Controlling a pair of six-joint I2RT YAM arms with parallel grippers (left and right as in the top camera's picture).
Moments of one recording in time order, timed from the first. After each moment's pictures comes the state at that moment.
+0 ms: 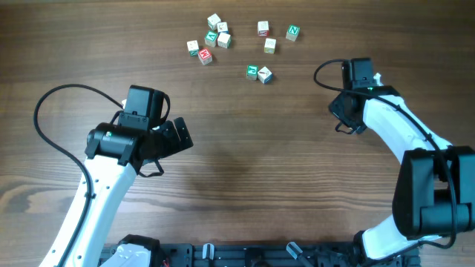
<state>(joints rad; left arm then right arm) -0.21 1.23 1.04 -1.06 -0.04 -0.58 0.07 1.76 1.06 -0.59 0.20 0.83</state>
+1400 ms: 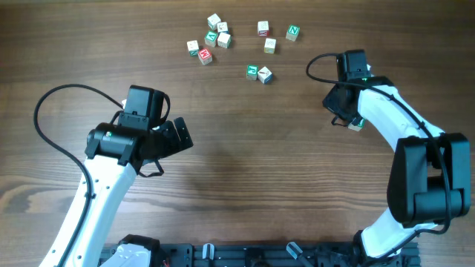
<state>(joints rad) -0.21 1.23 1.04 -1.06 -0.04 -0.58 0.09 1.84 1.15 -0.60 0.16 0.74</state>
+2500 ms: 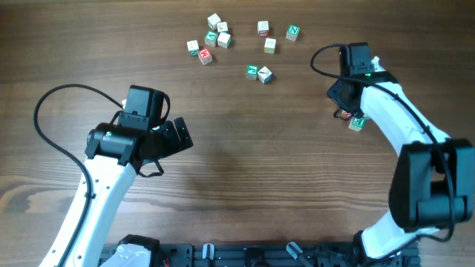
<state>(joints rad) -0.21 1.23 1.04 -1.06 -0.04 -0.58 0.09 1.80 1.19 -0.62 0.24 0.81</state>
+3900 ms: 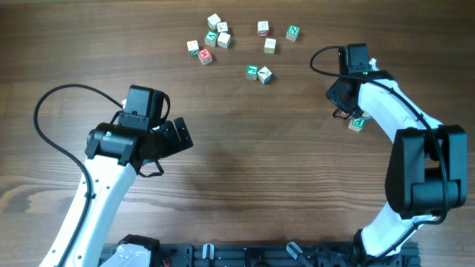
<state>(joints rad) -0.21 1.23 1.04 -1.06 -0.04 -0.58 0.07 1.90 1.21 -0.58 0.23 0.79</state>
